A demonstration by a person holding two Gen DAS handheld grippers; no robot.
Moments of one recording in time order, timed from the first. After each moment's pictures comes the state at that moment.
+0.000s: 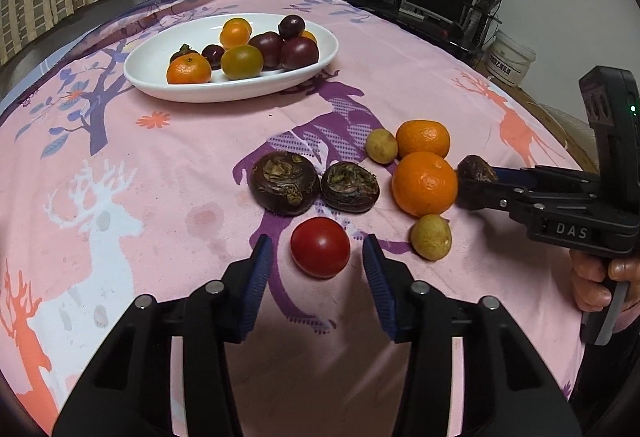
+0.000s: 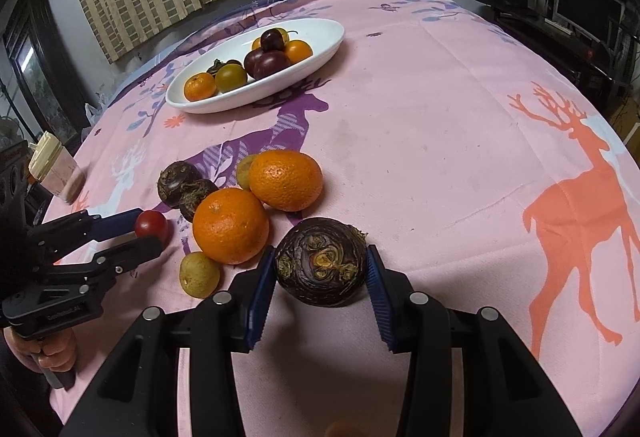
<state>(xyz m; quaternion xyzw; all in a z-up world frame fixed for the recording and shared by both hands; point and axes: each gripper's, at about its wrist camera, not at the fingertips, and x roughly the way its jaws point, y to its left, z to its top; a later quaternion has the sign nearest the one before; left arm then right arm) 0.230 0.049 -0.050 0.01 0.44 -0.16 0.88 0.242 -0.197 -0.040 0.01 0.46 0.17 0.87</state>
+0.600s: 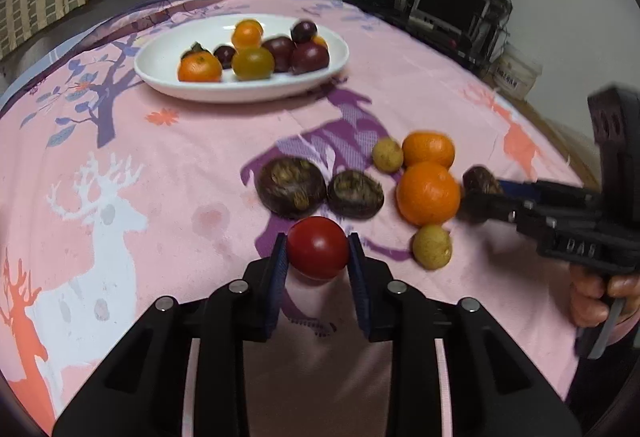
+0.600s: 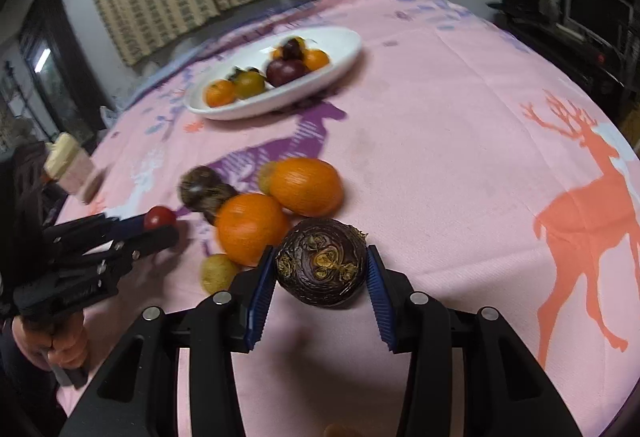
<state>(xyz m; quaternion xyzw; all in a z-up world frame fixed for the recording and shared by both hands) 0.230 0.060 -0.040 -0.02 0.43 -0.15 0.89 0.231 -0.191 -0.026 0.01 0.42 0.23 0.88</state>
